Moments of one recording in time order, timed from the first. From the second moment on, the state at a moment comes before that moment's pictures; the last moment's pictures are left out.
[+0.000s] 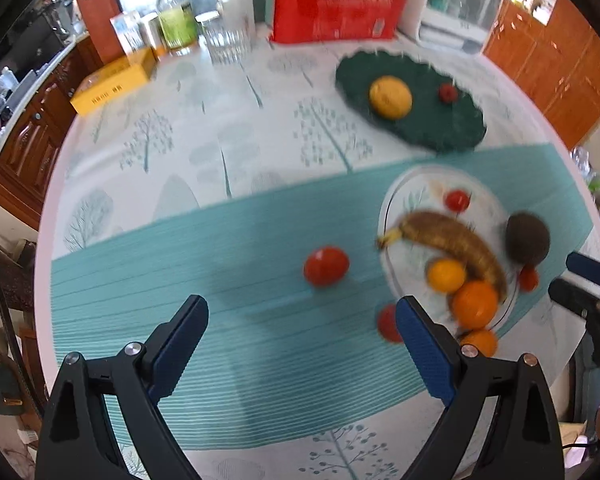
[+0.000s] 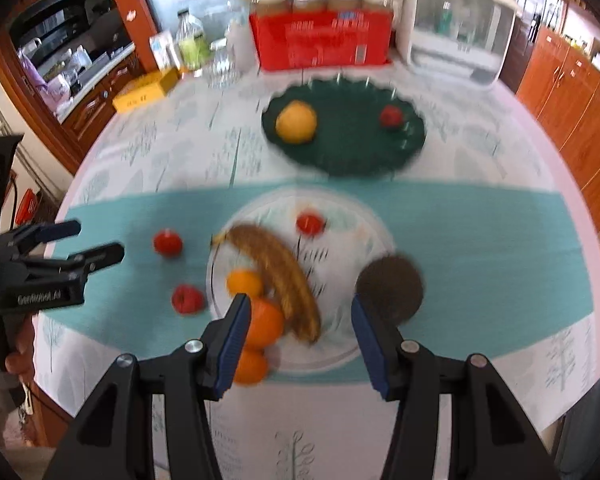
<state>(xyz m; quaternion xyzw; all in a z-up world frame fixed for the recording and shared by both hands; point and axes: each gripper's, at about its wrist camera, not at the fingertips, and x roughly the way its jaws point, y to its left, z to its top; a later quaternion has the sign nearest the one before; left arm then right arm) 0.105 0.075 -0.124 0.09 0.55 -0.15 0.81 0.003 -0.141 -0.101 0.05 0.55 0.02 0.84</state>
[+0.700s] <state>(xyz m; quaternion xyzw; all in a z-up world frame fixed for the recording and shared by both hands) 0.084 0.038 -0.170 0.12 0.58 -0.24 0.77 -0.005 -0.098 -0.184 0.07 0.60 0.06 0.79</state>
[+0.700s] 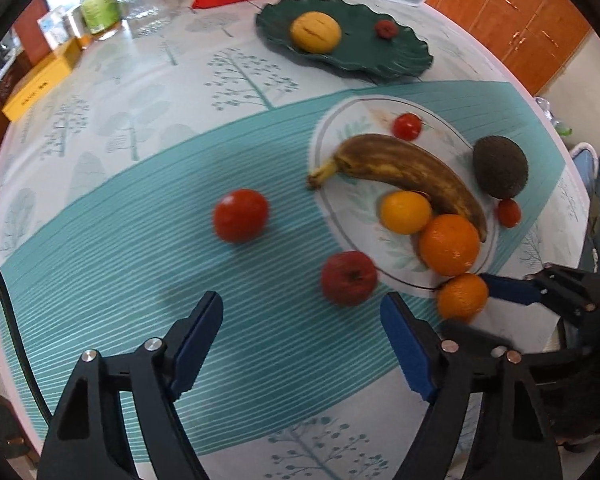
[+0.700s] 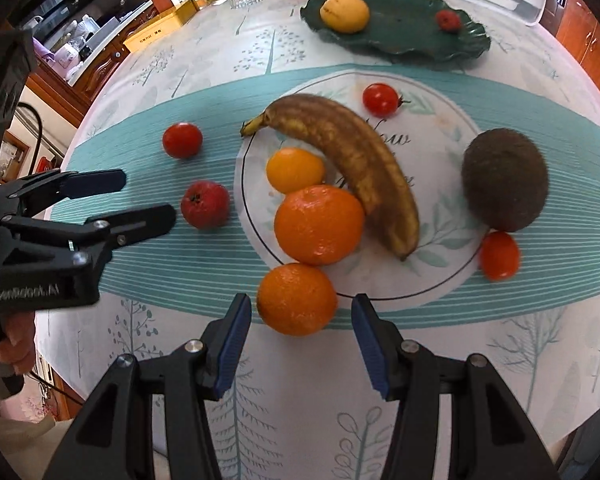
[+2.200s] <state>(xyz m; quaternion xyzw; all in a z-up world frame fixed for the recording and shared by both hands) 0.077 0.006 -0.114 0.07 0.55 -0.25 0.79 -0.010 -0.153 -0.110 0.06 0.54 0.04 0.84</state>
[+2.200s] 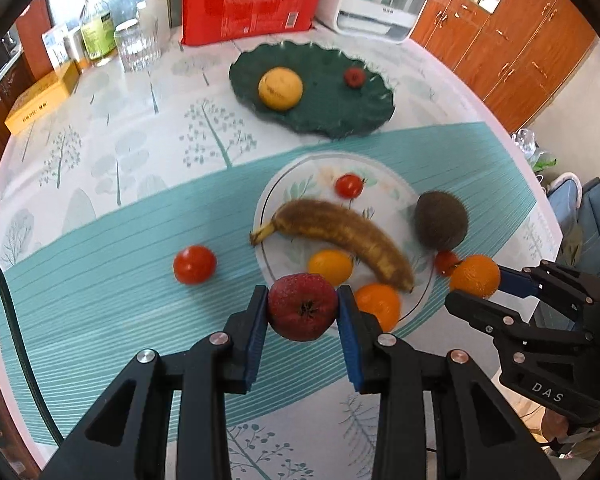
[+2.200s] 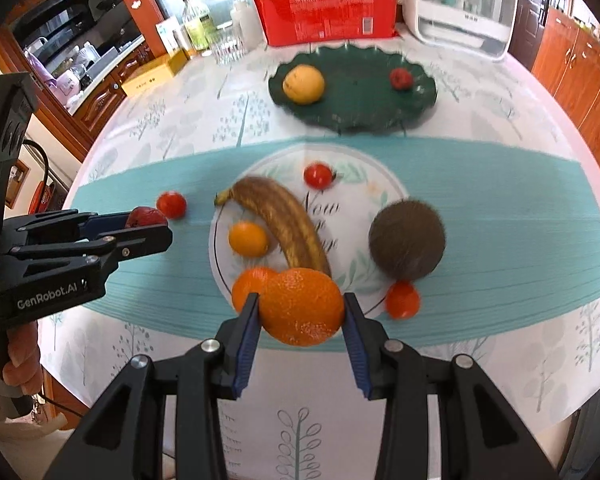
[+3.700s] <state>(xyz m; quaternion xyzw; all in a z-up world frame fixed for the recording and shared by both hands) 0.339 -0.142 -0.108 0.20 0.56 -0.21 0.78 0.252 -0.258 -0.106 -0.03 0.57 0.04 0.82</state>
